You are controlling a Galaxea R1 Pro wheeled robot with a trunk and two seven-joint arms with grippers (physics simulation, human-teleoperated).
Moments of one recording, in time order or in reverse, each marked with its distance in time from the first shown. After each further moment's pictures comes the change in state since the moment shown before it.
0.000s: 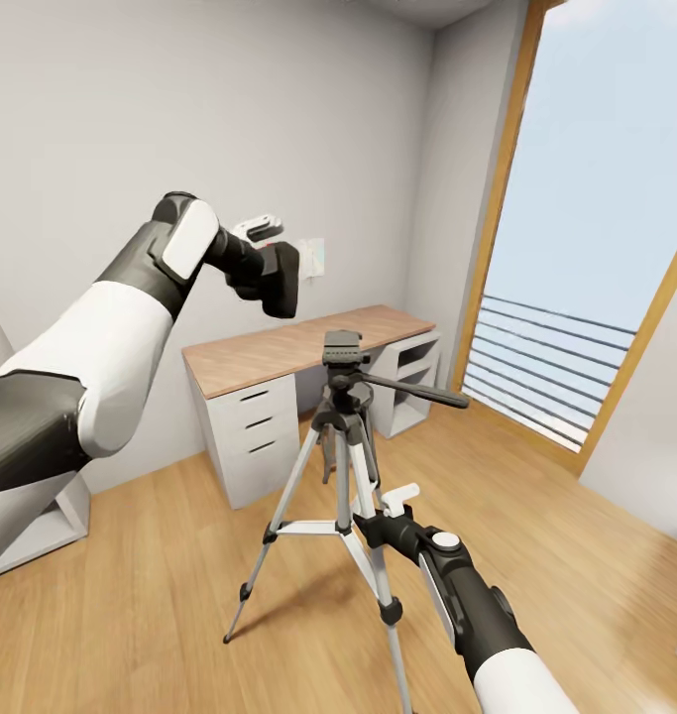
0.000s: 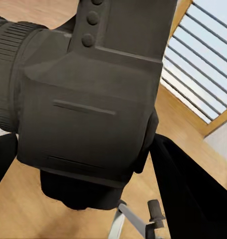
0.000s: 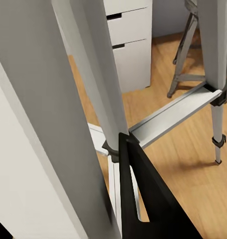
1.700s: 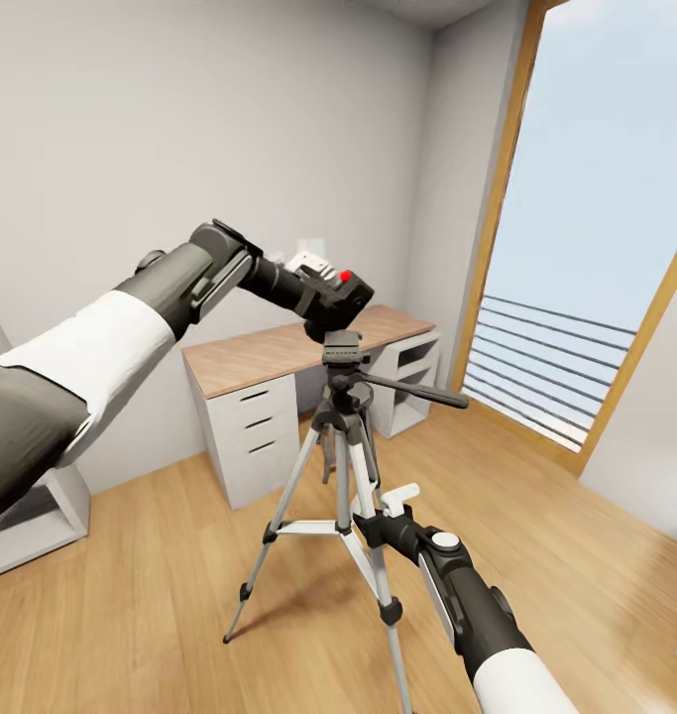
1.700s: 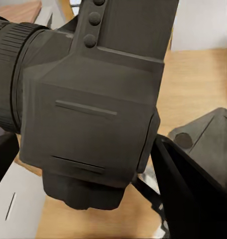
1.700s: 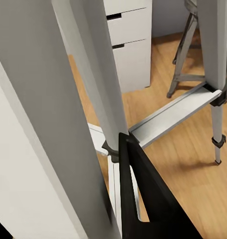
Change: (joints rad) left arm -0.001 0.069 -0.624 -0.006 -0.310 -0.264 -0.938; right arm 0.000 0.001 0.001 0.001 0.001 -0.001 -0.003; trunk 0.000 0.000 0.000
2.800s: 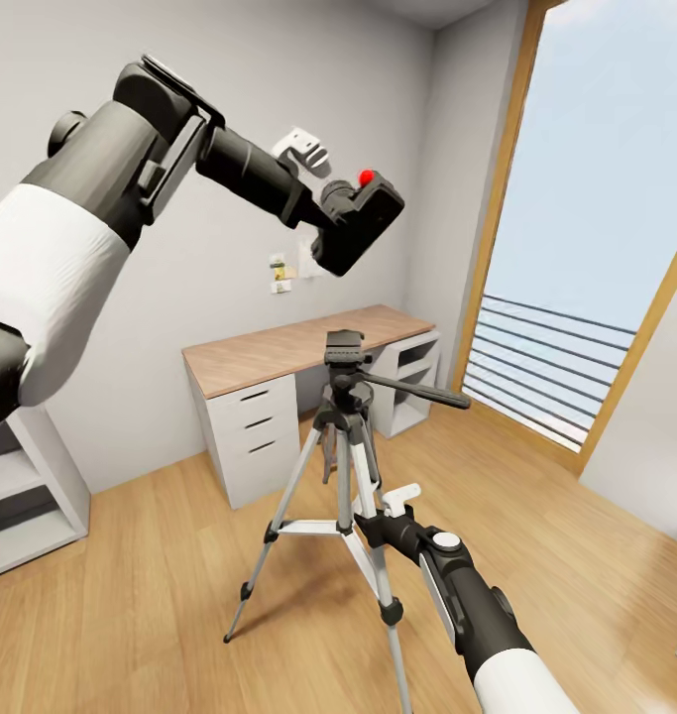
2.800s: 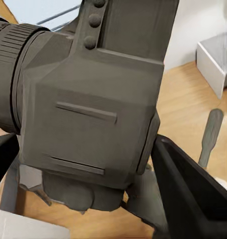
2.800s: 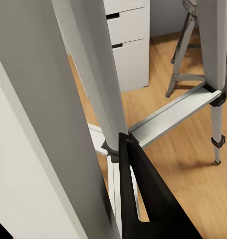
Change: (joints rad) left arm -0.210 0.017 0.182 -0.118 -0.297 0.004 -0.418; right arm 0.000 -0.002 -0.003 -0.001 -0.002 0.002 -0.003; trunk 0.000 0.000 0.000
